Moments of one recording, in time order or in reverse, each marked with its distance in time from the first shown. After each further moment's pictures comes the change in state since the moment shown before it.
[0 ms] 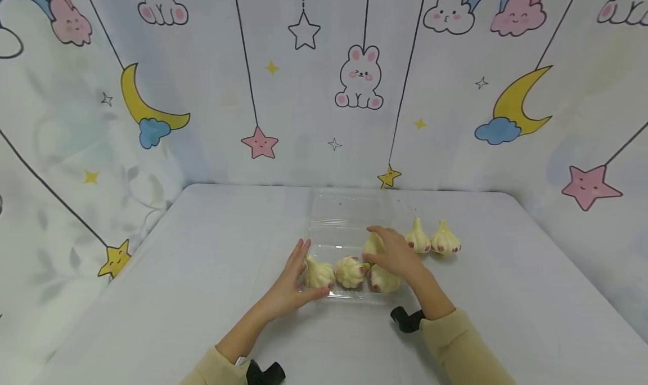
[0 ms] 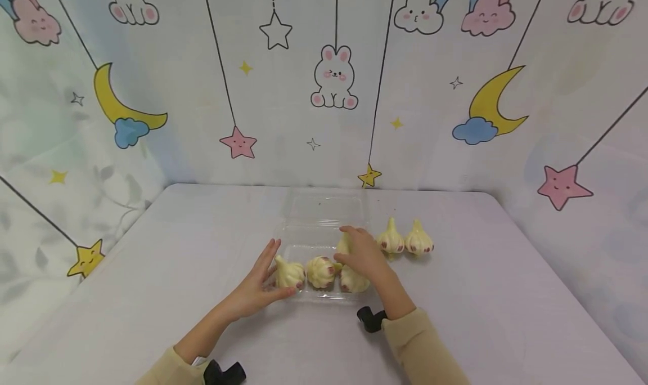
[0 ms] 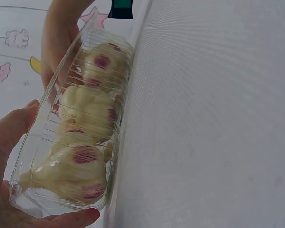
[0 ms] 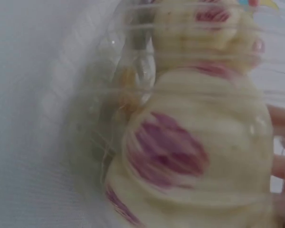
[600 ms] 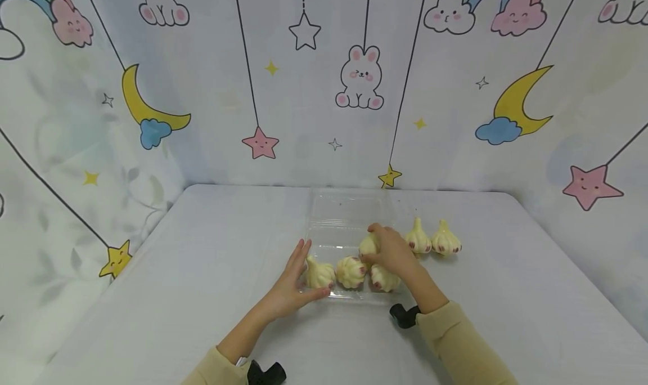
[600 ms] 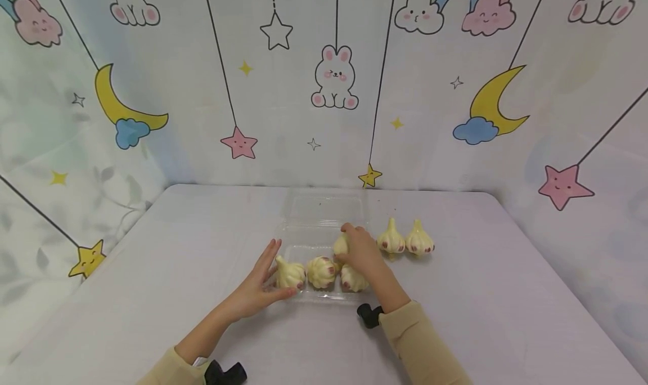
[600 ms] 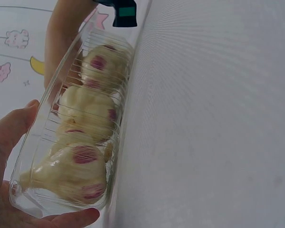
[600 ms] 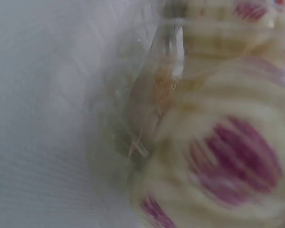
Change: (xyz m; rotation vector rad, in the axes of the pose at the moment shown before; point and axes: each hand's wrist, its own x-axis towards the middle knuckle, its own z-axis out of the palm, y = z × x) left_hand -0.001 0.002 -0.001 0.010 0.003 0.005; right_hand 0.012 0.001 0.009 -0.107 0.021 0.048
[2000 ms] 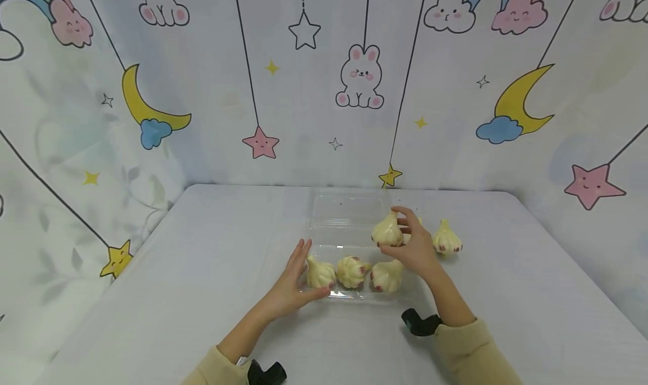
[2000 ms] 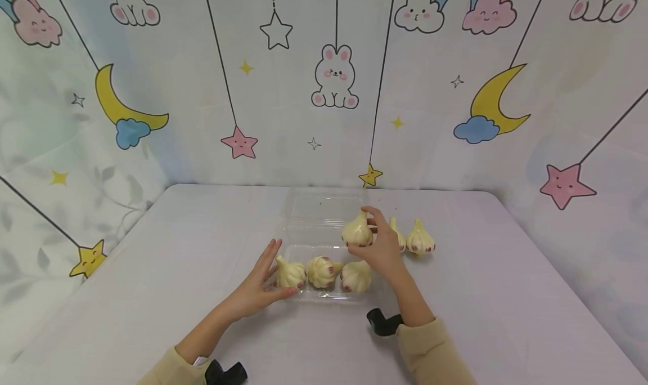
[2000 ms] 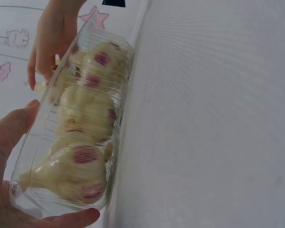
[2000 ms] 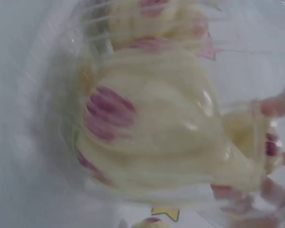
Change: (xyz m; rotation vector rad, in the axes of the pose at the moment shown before) left_hand 0.001 -0.001 0.000 0.041 0.001 0.022; right_hand -0.022 0.012 -0.027 0.431 0.212 0.060
